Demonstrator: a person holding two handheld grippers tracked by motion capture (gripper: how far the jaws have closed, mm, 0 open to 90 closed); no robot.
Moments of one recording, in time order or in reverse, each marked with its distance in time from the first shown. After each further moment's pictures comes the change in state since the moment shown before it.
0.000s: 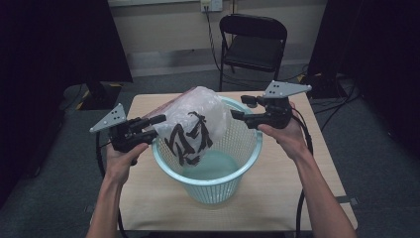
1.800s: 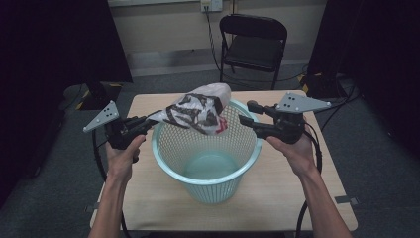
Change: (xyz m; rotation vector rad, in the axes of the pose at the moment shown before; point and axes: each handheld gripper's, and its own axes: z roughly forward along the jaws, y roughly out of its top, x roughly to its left) left arm 0.004 0.002 -0.007 -0.134 0.041 -0.037; right arm 0.029 -0.005 -0.037 -0.080 -0.052 0.002
